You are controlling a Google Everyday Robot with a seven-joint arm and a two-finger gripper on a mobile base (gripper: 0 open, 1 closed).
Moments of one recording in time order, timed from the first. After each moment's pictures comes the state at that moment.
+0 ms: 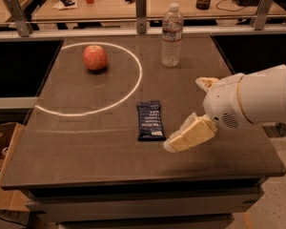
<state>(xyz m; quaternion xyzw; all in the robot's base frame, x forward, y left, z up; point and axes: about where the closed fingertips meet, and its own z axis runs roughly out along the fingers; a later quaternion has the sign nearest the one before) 0.445 -0.096 0.887 -0.48 0.78 0.14 0.38</state>
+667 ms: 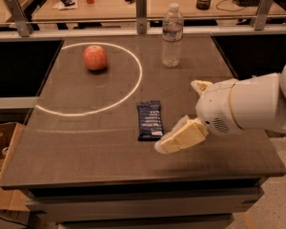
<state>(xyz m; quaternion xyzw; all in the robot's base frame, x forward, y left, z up) 0.444 -0.084 0.884 -0.47 0.78 0.14 0.39</state>
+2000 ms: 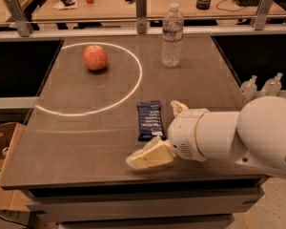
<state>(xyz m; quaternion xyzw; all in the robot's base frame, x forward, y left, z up) 0.433 -0.030 0.840 -0.42 0.78 0.18 0.43</state>
